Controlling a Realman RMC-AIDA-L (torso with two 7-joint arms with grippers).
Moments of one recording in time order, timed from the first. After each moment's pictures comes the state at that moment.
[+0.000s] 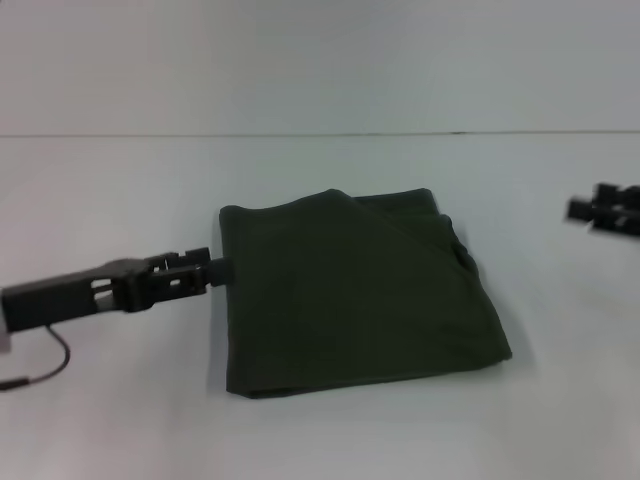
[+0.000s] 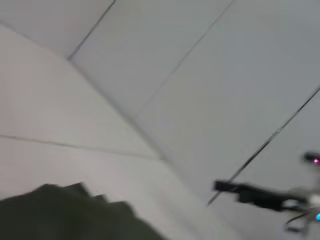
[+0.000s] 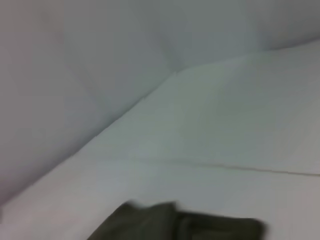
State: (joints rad) left arm -0.47 -2.03 0.56 0.62 1.93 1.71 -1.79; right arm 0.51 1.97 -0.55 -0.73 -2.00 -1.50 1.68
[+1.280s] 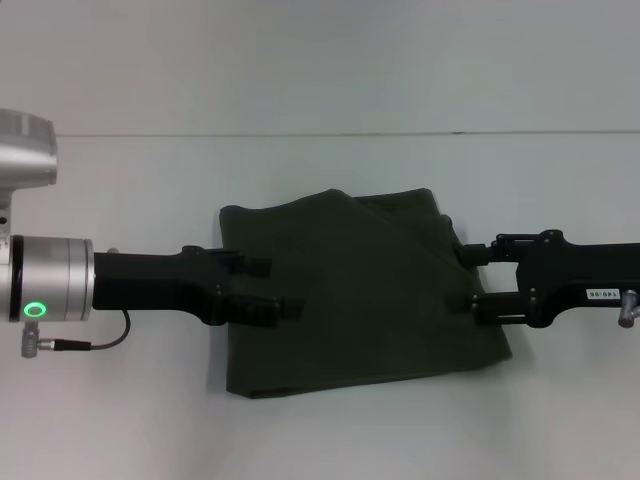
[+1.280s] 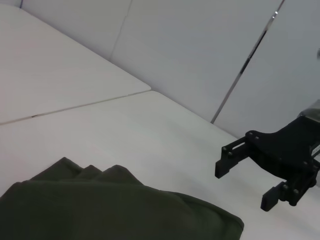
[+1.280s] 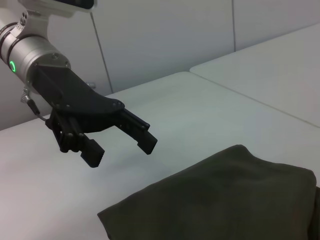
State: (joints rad) left arm -0.58 -2.06 0.80 0.72 2.01 1.57 -1.70; right arm 0.53 2.08 -0.83 -0.88 -2.06 -1.52 1.56
